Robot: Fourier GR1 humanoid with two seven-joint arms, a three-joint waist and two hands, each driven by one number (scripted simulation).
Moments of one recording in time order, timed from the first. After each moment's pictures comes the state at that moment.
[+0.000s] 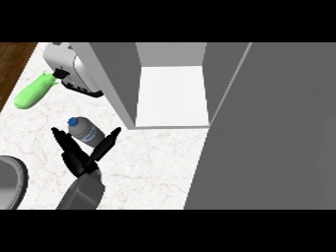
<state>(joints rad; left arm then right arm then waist) -0.32 0.00 0.10 -0.69 0.73 0.69 -0.95 0.12 -0.28 0.77 -2.46 0.16 -0.43 0.30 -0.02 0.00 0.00</state>
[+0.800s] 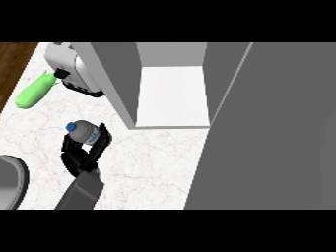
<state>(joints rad) -0.39 0.02 0.17 -0.53 0.81 0.47 -1.07 0.11 -0.29 0.77 -2.46 0.16 -0.44 0.32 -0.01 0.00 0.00</state>
